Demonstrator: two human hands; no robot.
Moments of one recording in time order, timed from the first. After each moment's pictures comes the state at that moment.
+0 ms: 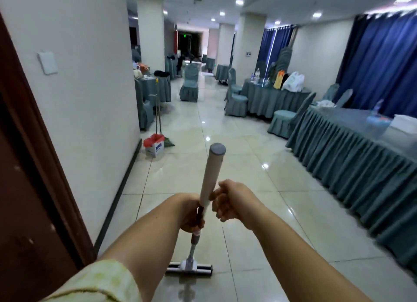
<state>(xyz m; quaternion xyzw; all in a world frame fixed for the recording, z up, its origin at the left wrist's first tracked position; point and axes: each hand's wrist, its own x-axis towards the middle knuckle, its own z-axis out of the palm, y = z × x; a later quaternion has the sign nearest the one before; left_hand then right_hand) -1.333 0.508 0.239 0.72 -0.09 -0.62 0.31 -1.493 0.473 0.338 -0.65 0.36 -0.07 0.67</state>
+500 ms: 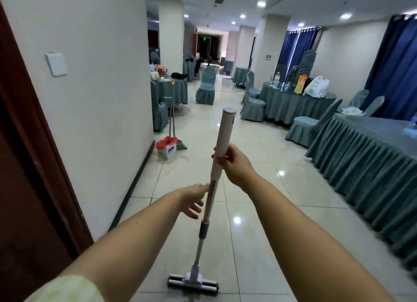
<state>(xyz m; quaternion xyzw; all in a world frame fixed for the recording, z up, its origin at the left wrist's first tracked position) -1.256 0.445 0.268 0.74 -0.20 -0.51 0.38 -1.365 0.347 0.350 -0.82 0.20 -0.24 0.48</state>
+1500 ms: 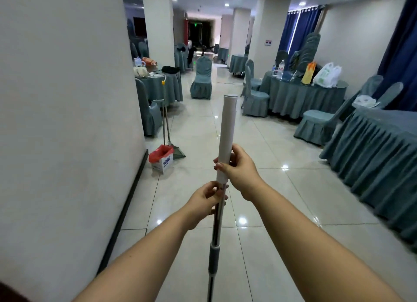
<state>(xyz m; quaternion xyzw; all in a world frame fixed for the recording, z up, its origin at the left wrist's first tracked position) -0.962 0.206 0.233 0.60 -0.32 -0.40 0.61 -1.046 0.114 0.332 -0.73 0.23 -0.27 0.58</state>
